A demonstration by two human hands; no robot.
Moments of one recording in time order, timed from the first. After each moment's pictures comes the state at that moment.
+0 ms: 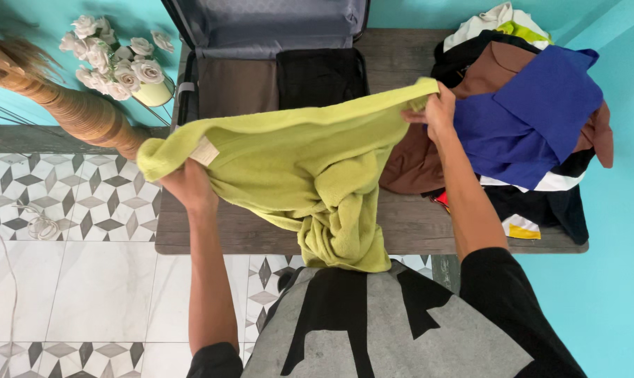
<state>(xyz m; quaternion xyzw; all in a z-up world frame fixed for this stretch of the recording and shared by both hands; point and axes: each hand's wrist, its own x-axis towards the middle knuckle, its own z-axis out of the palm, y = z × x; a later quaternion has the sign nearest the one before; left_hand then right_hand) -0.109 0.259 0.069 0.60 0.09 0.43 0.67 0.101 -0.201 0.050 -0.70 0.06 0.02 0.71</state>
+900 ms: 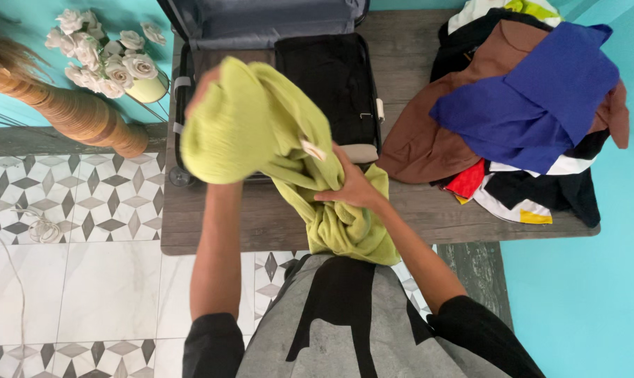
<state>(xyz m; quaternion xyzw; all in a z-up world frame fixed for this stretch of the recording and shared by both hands) -0.046 0.222 0.131 0.47 -0.20 0.23 0.83 -0.071 -0.046 0.019 -0.77 -0.26 0.11 0.57</state>
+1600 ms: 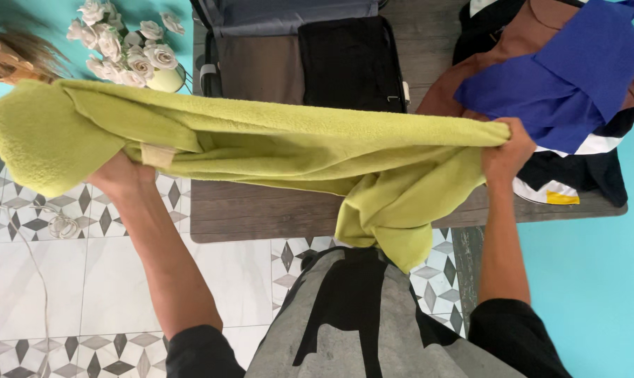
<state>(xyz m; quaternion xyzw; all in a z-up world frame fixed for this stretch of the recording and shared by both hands) -0.121 0.432 0.117 0.41 -0.06 0.35 0.84 -0.073 -0.231 0.022 -0.88 -0.02 -0.36 0.31</state>
